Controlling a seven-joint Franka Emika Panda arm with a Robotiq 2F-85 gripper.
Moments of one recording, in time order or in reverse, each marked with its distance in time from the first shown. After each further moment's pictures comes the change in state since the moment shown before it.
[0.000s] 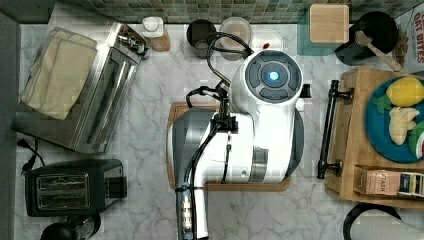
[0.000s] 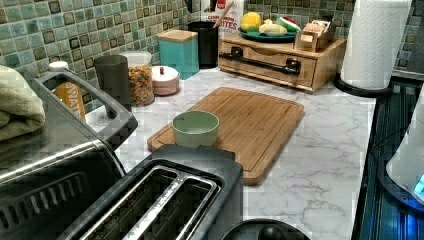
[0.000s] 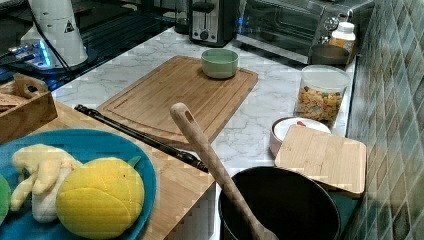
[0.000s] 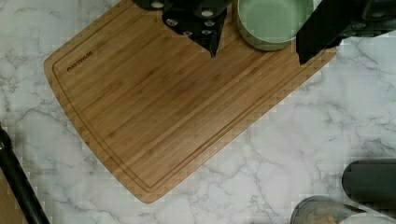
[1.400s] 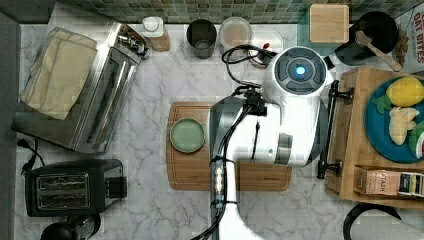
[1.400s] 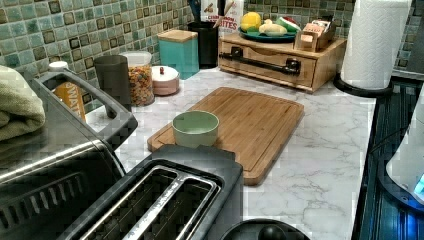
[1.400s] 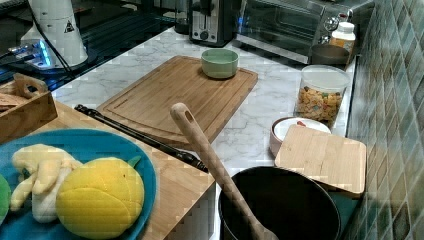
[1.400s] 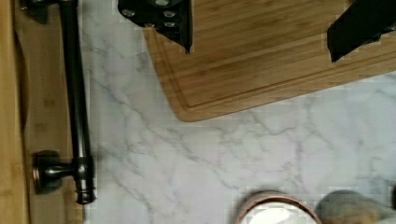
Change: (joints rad) arm -0.055 0.103 -0.054 -0.009 -0.133 0.142 -0.482
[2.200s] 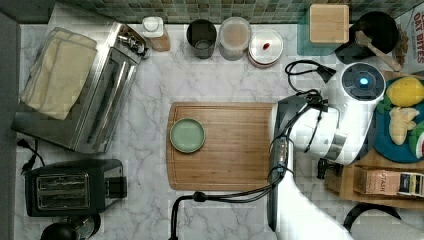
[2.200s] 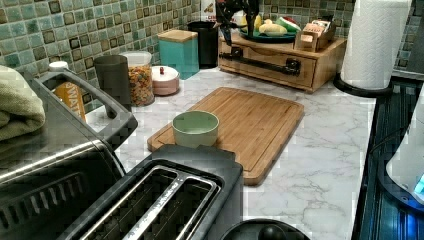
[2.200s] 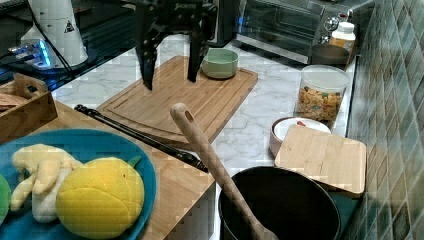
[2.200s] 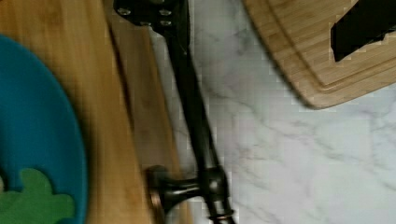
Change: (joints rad) arm -0.135 0.160 -0.101 -0.020 -0.044 0.143 -0.060
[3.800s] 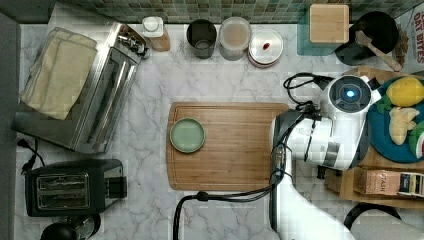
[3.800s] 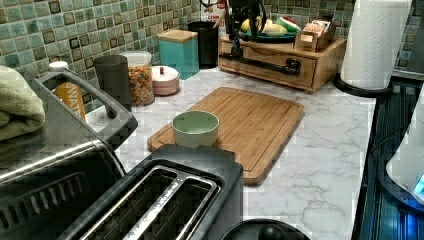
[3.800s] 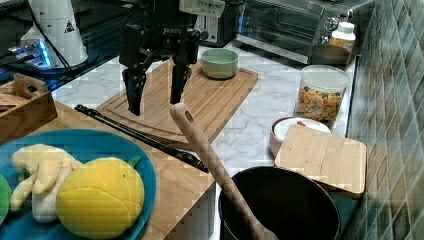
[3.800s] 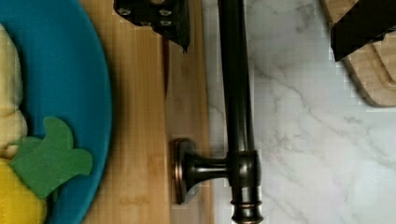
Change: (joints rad) arm -0.010 0.012 -0.013 -0.084 -0.146 0.174 -0.093
